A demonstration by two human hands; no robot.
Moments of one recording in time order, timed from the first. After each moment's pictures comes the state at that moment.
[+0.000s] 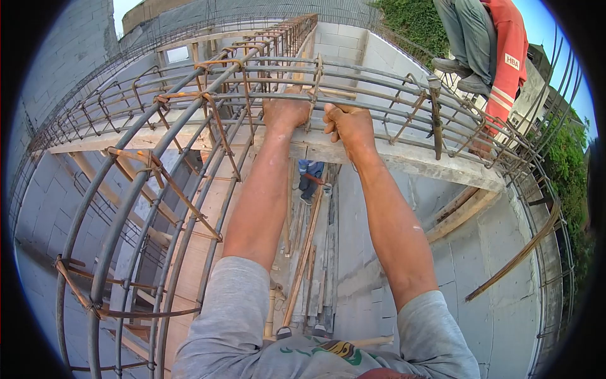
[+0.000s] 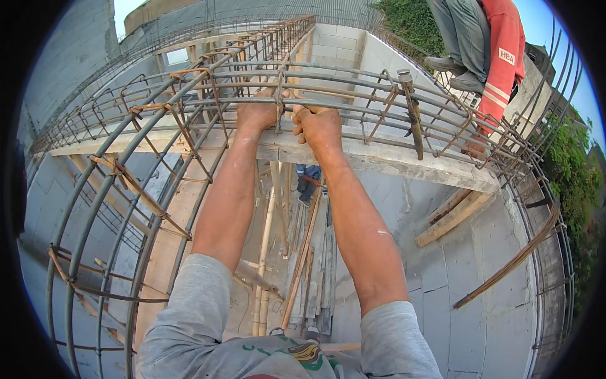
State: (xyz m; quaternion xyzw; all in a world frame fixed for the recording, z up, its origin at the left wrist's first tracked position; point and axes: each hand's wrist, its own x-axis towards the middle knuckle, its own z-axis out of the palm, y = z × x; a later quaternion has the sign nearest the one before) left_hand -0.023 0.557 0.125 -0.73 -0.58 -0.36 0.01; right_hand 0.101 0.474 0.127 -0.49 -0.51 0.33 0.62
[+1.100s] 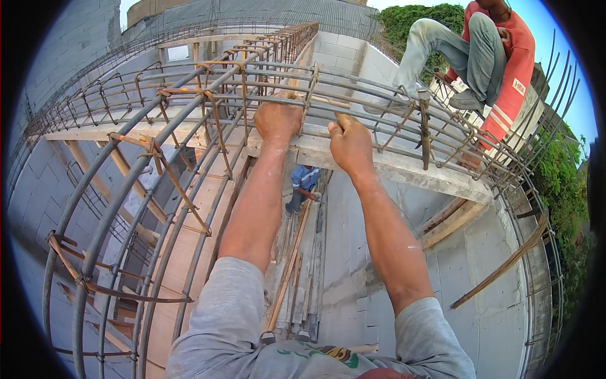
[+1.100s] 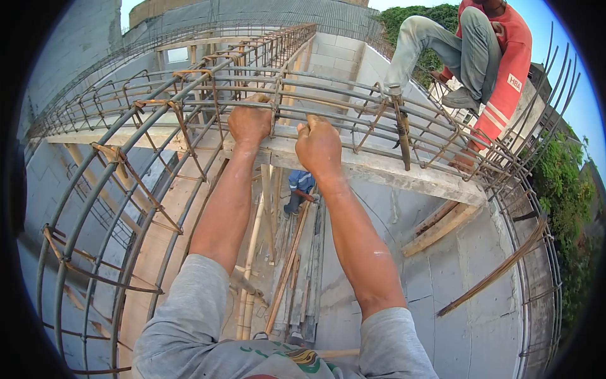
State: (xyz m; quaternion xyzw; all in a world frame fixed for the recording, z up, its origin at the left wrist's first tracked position) left_hand -0.018 0.540 0.112 -0.62 -0.59 -0.52 0.07; right_hand 0.127 0.465 0.108 -0.53 -0.69 -0.18 0.46
